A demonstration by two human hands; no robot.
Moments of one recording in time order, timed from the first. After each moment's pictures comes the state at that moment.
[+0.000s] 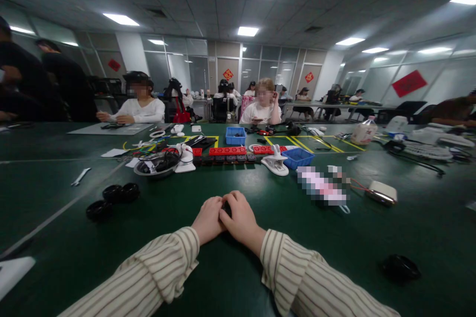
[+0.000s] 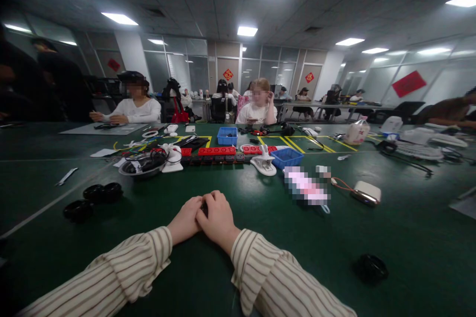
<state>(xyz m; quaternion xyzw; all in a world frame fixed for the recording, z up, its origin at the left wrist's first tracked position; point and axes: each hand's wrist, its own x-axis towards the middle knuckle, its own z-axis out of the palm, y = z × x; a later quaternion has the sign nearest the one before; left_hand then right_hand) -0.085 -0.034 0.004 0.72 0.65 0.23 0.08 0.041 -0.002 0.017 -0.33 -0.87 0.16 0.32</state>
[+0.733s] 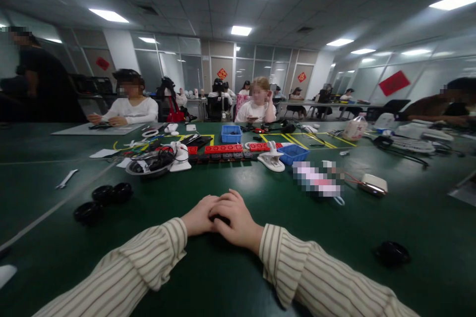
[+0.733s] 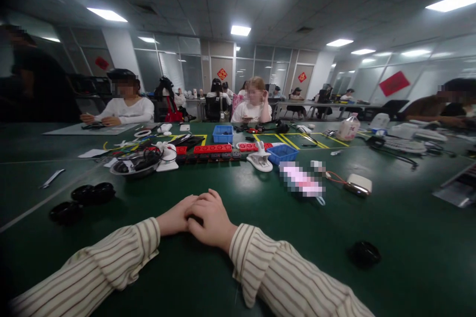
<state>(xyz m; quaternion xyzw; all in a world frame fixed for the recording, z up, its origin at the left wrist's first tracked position) -0.113 -0.028 0.003 0.81 0.52 0.22 0.17 0.051 -0.015 0.028 -0.15 -0.92 0.15 0.33</state>
